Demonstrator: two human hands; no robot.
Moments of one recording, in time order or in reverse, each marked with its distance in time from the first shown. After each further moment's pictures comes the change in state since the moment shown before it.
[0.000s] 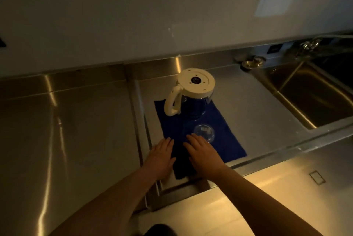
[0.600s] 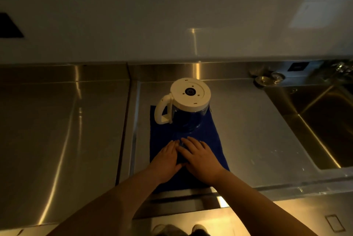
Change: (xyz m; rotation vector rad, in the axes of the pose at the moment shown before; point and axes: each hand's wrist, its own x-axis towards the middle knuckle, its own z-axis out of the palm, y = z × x) left_hand 0.058 0.078 -0.003 -0.219 0.083 -0.086; right_hand 0.020 0.094 -0.004 0.043 0.050 -0.293
